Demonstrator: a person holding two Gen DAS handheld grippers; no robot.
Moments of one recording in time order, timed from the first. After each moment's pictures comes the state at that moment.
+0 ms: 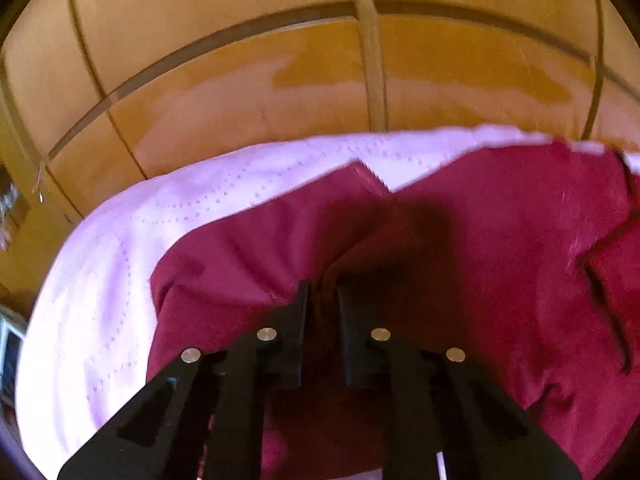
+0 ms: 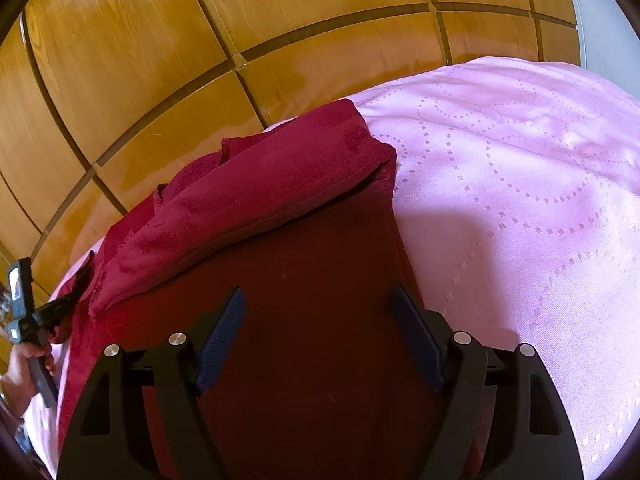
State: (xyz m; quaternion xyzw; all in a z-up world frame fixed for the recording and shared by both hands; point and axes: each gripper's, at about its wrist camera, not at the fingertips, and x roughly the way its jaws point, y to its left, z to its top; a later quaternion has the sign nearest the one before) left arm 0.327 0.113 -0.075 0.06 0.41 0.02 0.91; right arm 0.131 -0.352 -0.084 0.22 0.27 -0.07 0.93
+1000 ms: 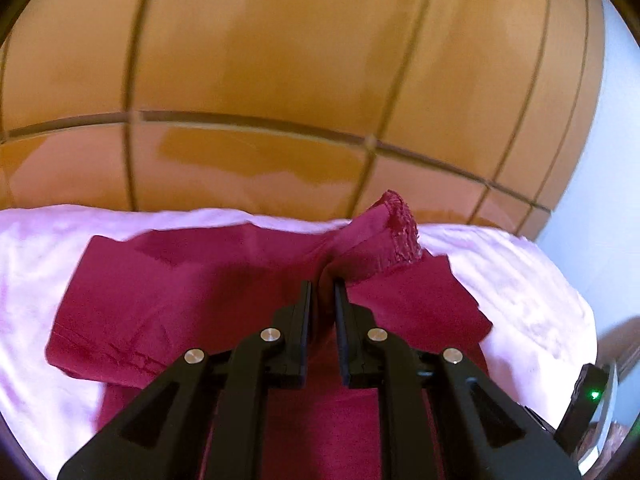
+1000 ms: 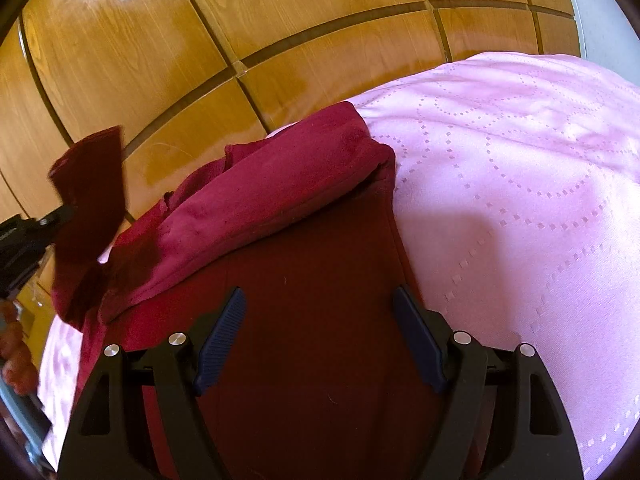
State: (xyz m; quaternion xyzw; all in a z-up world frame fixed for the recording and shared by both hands) left arm 0.235 -0.093 -0.001 -0.06 0.32 -0.22 0.92; right arm 0.129 -0.357 -0.086 0.24 0.26 -0.05 0.93
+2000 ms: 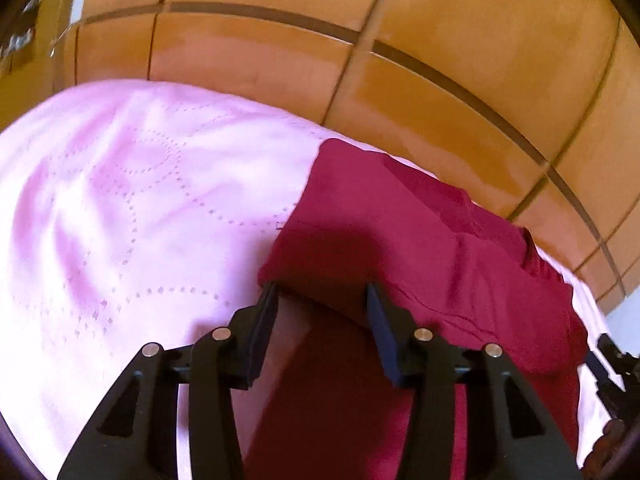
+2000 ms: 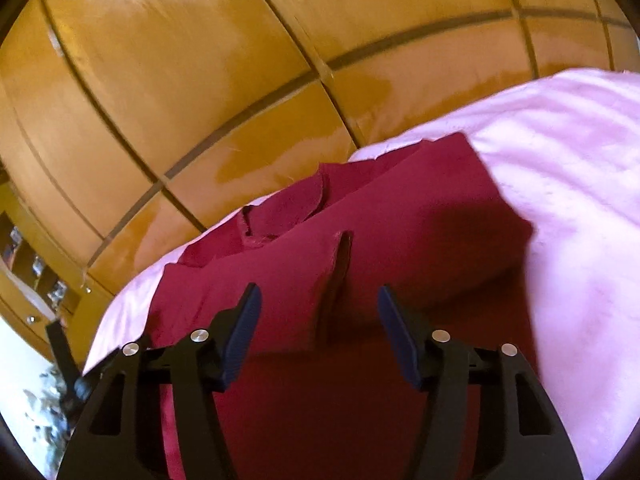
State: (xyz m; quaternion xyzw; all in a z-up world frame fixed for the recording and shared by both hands) left arm 0.232 0.065 -0.078 -0.18 0.38 0.00 0.91; right arm 0.197 -0.330 -0.032 0.25 0.26 0.06 0.93
